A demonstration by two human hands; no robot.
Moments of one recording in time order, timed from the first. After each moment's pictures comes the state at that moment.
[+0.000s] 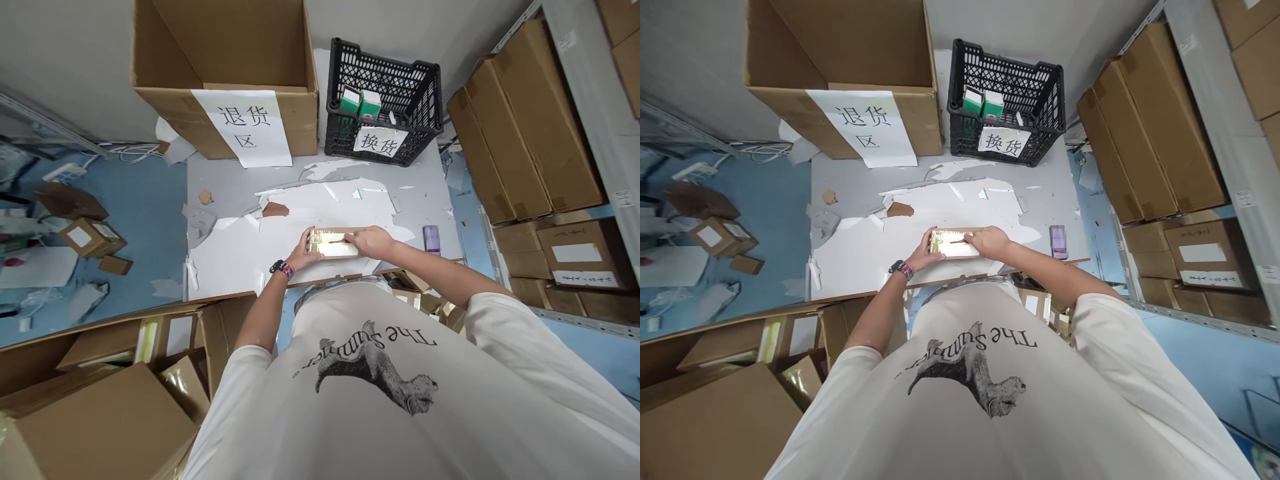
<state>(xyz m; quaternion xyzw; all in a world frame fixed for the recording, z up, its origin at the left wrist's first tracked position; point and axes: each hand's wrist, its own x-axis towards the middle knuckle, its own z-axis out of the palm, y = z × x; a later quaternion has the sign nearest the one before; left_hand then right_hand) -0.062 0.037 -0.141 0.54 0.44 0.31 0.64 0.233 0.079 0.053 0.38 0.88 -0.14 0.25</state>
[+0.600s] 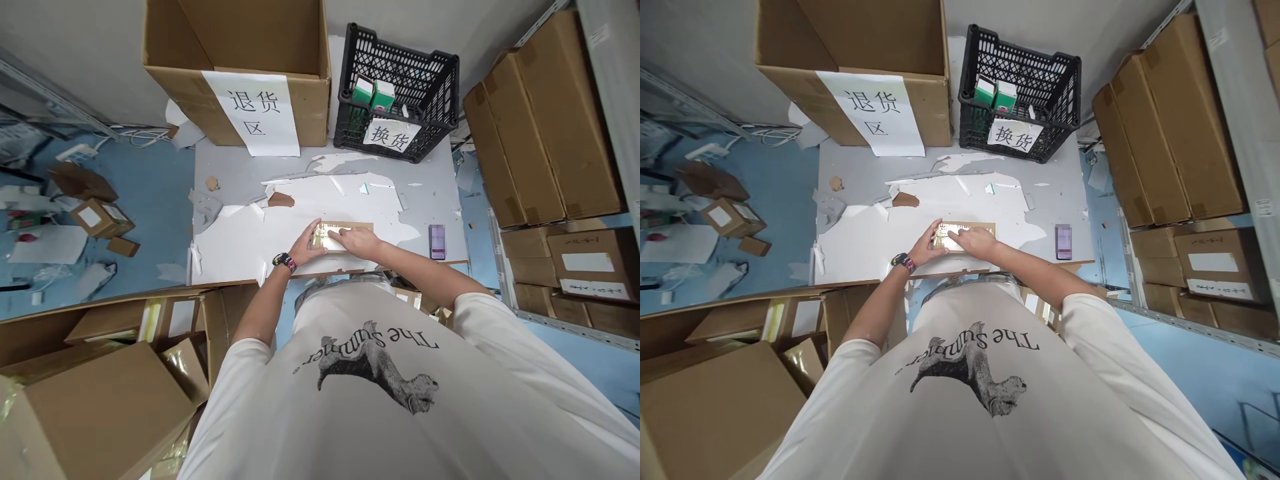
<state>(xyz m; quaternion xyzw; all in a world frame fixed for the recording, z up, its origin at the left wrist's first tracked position) -0.062 0.028 -0.129 0.63 0.47 0.30 0.54 0.190 0.069 0.035 0.34 0.89 -0.15 0.25</state>
